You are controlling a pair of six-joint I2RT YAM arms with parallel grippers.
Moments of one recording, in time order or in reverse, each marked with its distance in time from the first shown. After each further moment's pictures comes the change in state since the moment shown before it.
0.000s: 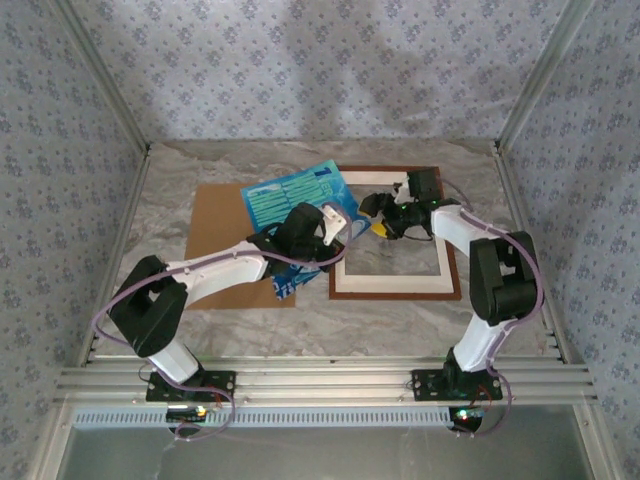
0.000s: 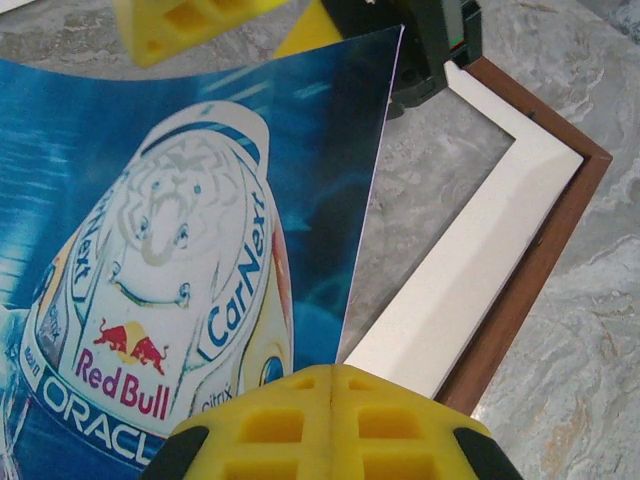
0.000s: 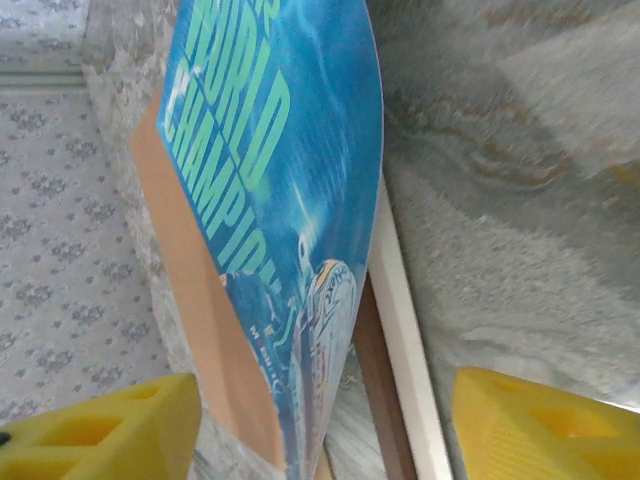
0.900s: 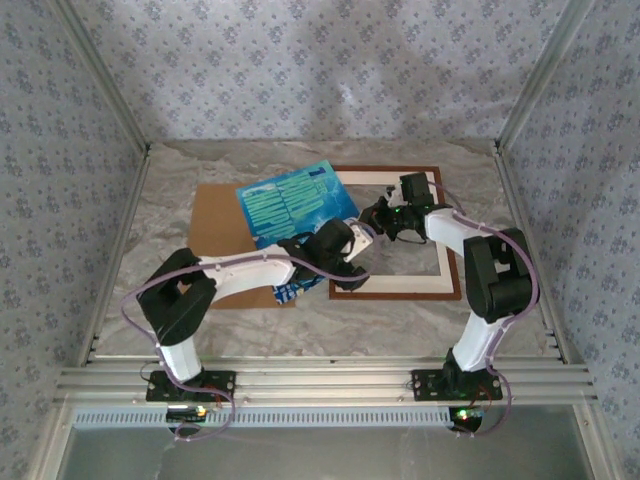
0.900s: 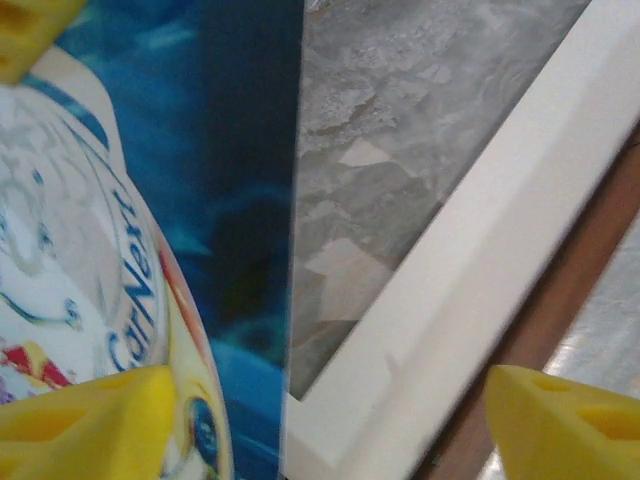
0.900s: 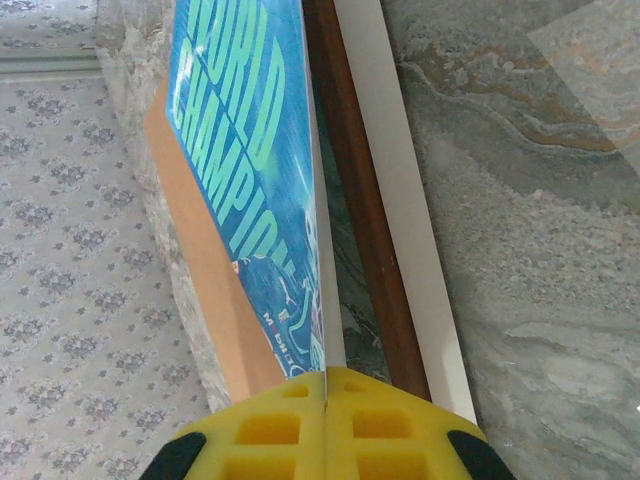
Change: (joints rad) left arm -0.134 0.166 0.135 -0.150 -0.241 0.115; right arm 0.031 0.013 -0.037 0.092 -0.019 0.076
